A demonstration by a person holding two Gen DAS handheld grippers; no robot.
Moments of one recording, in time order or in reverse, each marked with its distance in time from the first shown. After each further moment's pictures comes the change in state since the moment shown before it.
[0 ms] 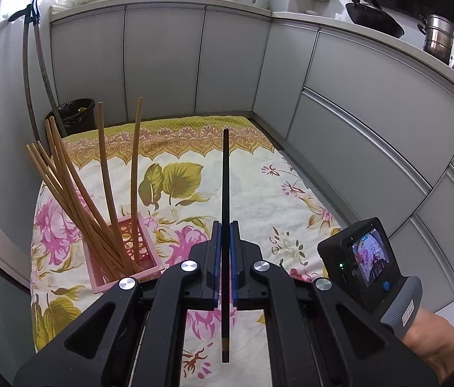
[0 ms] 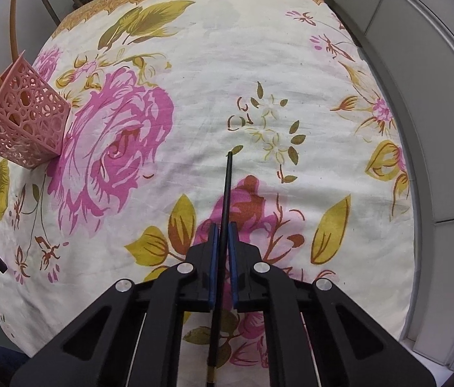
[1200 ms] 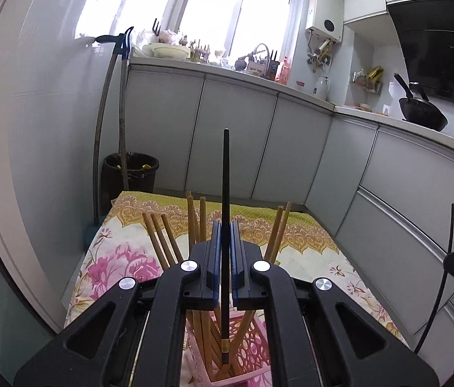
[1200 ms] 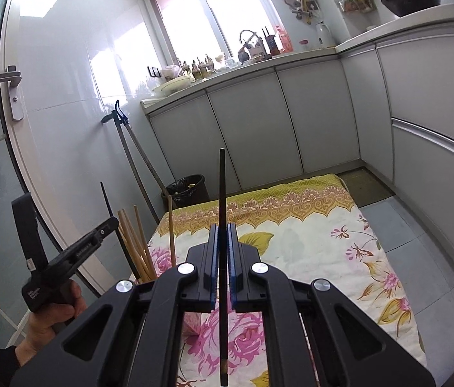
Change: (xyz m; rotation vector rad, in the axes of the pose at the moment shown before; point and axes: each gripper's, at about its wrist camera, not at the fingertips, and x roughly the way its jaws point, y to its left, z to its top) left arm -0.018 0.107 0.012 -0.184 -0.397 0.166; right arm -0.172 0.013 -0.001 0.055 -0.885 0.337
